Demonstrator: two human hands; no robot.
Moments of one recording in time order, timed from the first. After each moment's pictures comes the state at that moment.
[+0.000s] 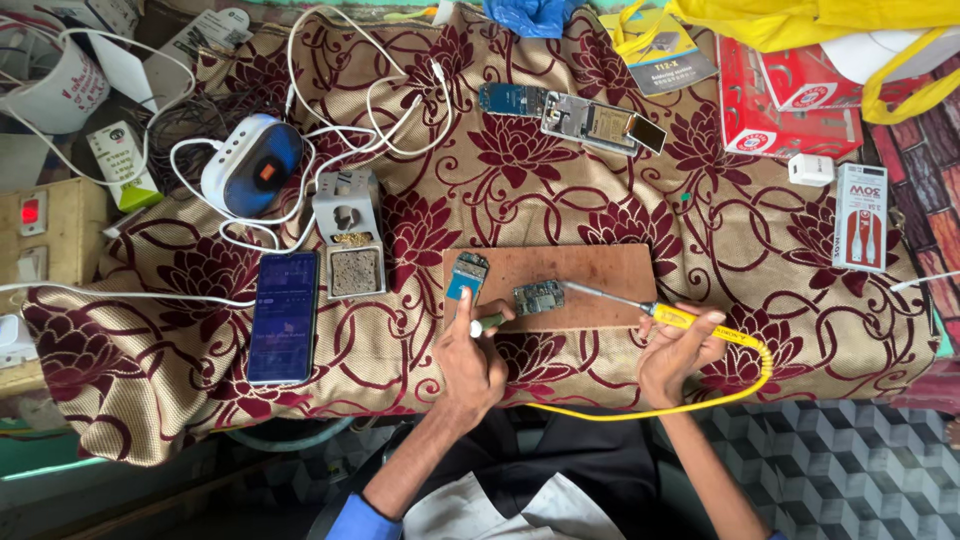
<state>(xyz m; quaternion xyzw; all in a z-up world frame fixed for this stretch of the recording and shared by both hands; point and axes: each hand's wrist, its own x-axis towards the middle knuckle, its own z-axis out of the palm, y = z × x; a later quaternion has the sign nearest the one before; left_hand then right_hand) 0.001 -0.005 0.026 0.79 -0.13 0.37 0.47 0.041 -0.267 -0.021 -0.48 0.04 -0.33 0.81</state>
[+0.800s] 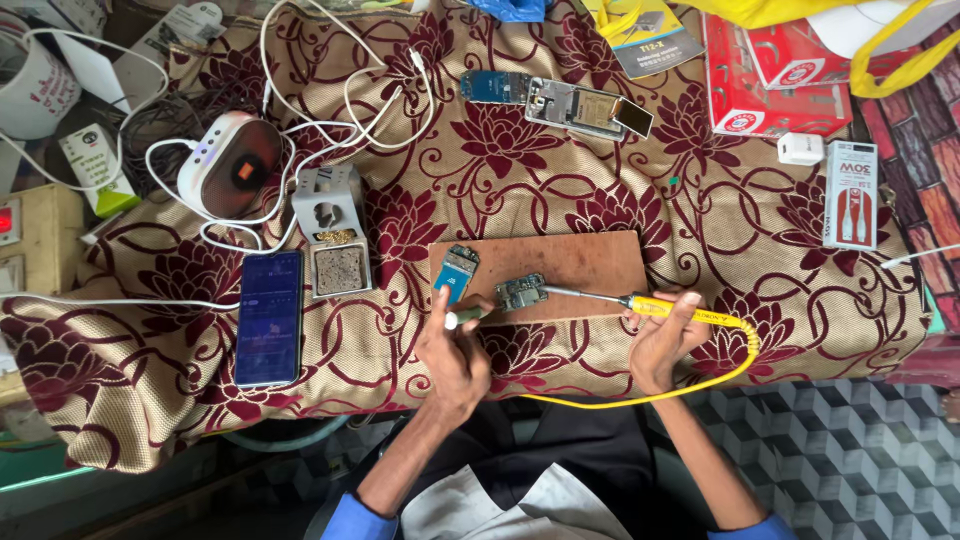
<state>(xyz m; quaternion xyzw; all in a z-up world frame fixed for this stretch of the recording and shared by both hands) 0.001 -0.004 0.030 0.76 -0.13 0.40 0.49 0.041 -0.268 -0.025 -0.55 -0.01 -0.31 0.78</state>
